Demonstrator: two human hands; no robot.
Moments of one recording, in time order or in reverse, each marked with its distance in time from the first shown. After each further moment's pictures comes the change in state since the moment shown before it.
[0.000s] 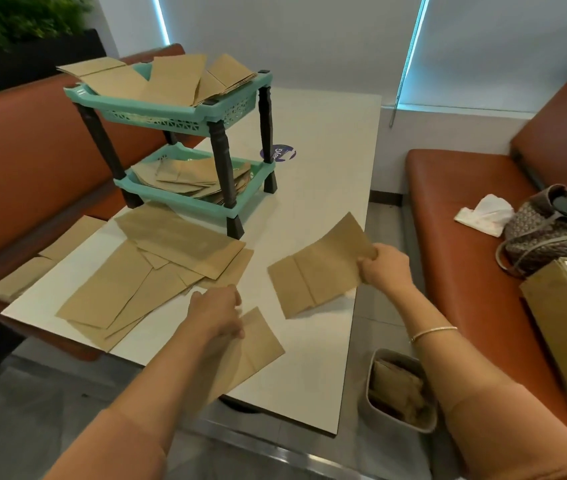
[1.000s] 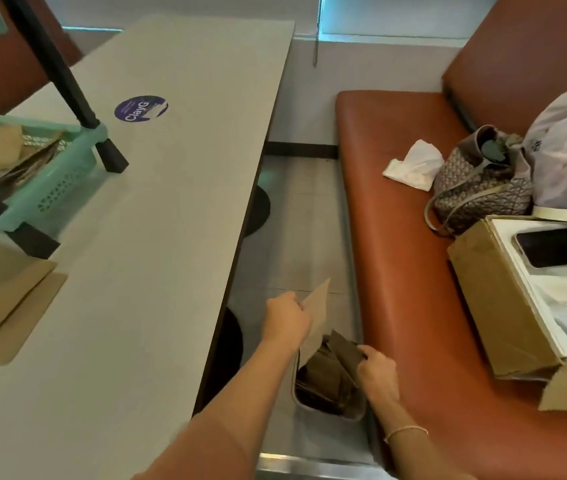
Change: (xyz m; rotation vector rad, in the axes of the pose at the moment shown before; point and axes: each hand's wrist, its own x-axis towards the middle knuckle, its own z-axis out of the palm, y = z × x) left_hand 0.109 0.290 0.148 -0.498 -0.089 0.068; right_hand 0.036 0.301 0.057 0.013 -0.109 0.467
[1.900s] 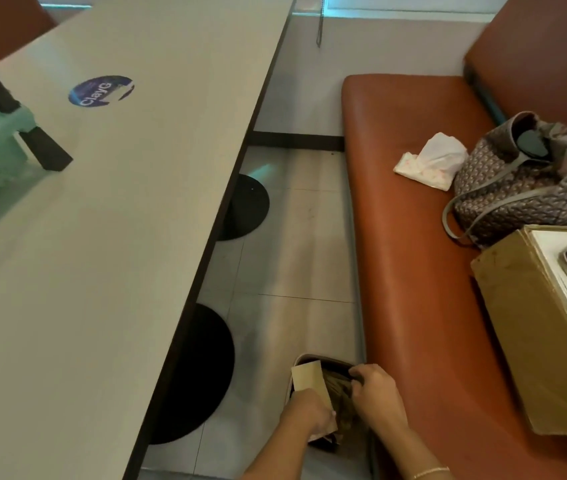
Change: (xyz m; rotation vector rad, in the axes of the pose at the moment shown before) left_hand 0.057 -0.055 0.145 0.246 -0.590 -0.349; right_hand 0.064 0.005 0.008 -0.190 -0.099 -0.196
